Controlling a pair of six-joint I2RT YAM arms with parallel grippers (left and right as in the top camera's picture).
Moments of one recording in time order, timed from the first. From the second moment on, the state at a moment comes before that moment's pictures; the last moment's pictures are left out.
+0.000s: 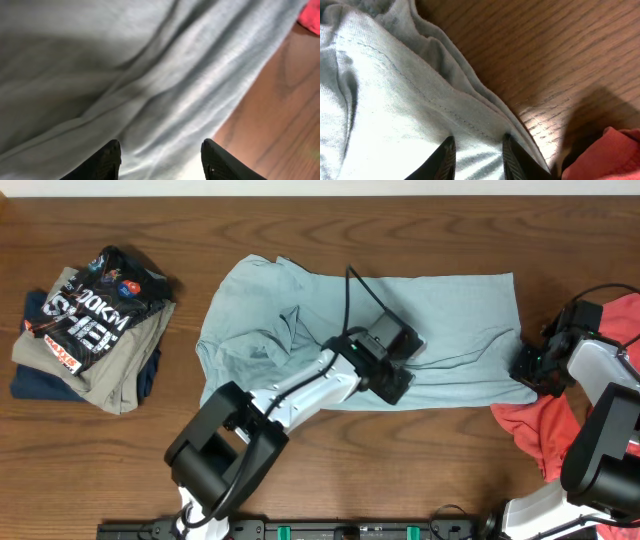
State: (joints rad) left arm -0.82 1.95 1.28 -0.43 0.26 -0.12; right arm -0.36 1.79 0.99 -0.62 -0.07 0.22
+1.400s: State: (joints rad) left arm -0.85 2.06 1.28 -0.23 0.05 0.04; right arm -0.36 1.79 0.99 -0.62 -0.07 0.22
